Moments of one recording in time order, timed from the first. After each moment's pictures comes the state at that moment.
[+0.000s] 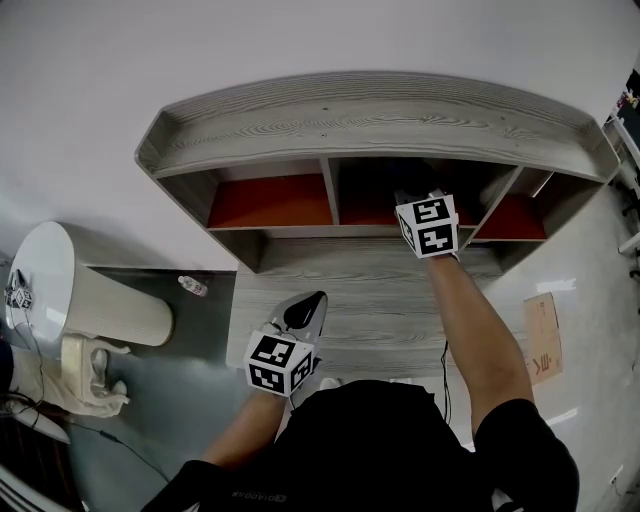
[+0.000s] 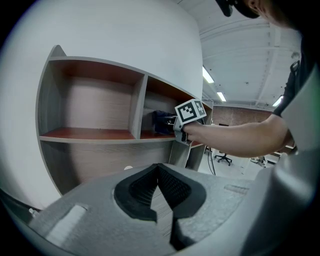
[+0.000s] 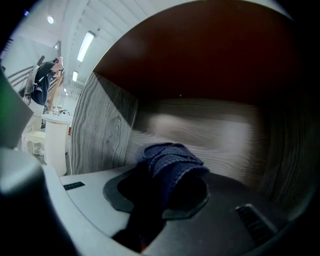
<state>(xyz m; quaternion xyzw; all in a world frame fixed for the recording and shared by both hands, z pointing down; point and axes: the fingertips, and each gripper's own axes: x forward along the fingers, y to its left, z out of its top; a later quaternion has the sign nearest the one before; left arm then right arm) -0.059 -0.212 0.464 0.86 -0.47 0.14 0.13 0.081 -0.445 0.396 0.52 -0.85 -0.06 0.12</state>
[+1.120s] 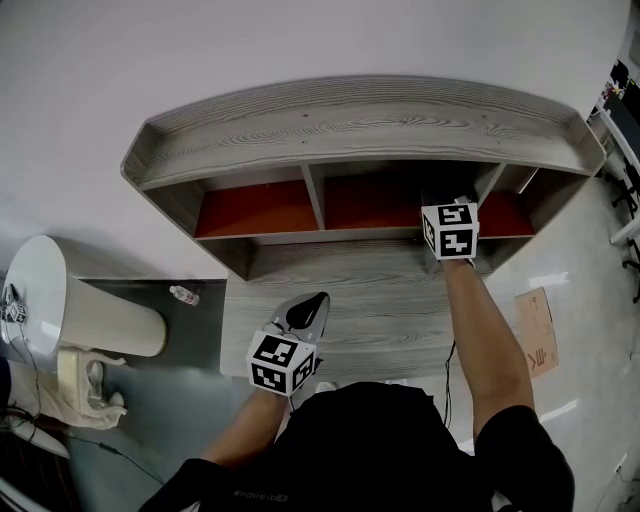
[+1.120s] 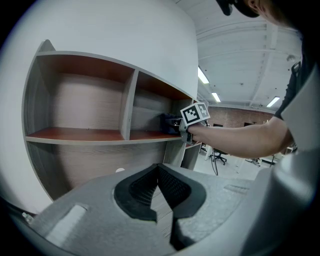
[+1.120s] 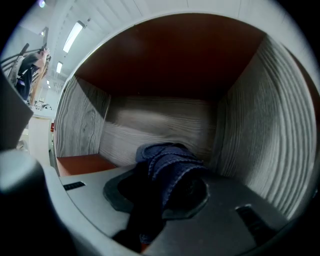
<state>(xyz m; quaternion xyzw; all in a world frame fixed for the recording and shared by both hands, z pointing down) -0.031 -0.220 0.466 0.88 -0.44 0.14 0.13 0.177 -0.444 0.400 0.60 -0.79 -0.04 0.13</state>
